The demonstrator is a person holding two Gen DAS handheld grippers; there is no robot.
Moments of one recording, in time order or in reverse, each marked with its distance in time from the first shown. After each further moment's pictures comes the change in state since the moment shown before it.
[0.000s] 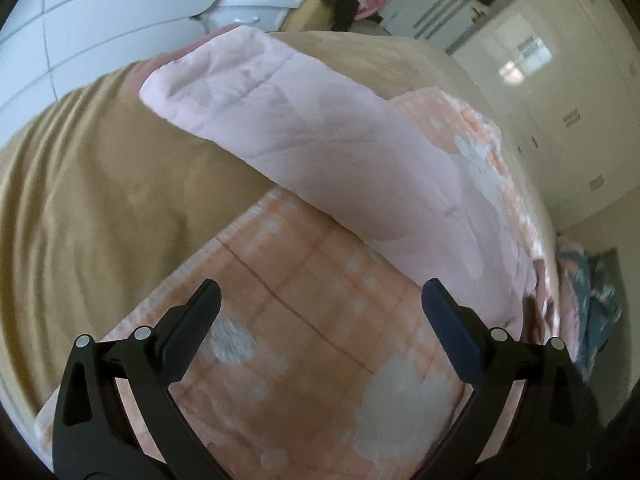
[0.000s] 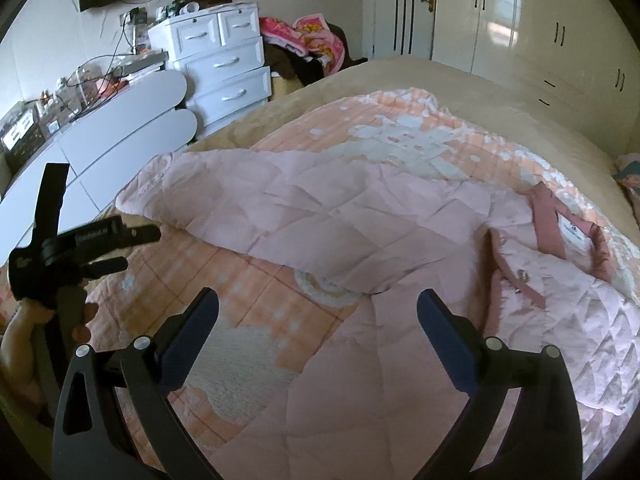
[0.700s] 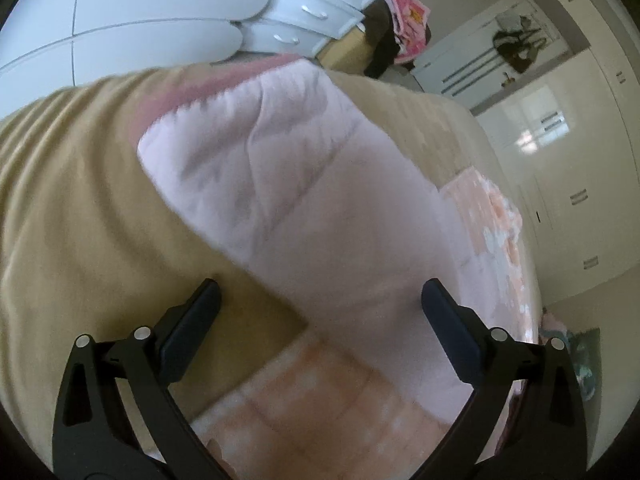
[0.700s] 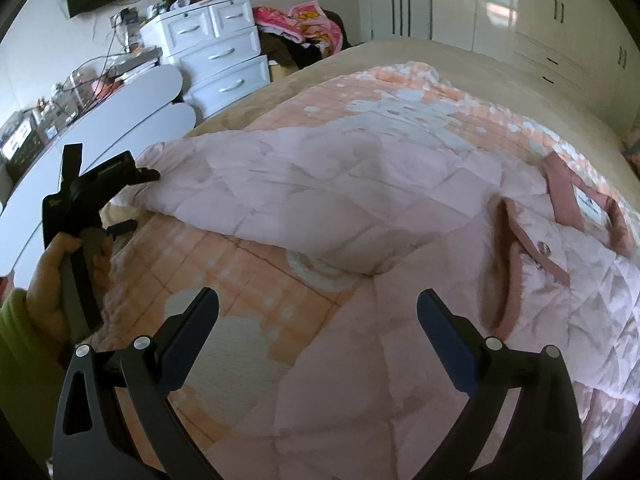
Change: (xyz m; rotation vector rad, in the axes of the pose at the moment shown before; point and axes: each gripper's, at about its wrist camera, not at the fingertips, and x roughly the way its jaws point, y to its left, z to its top) left arm 0.035 0.034 0.059 -0.195 -0.136 -0.019; right arm 0.020 -0.019 -0.016 0.059 0.038 0.037
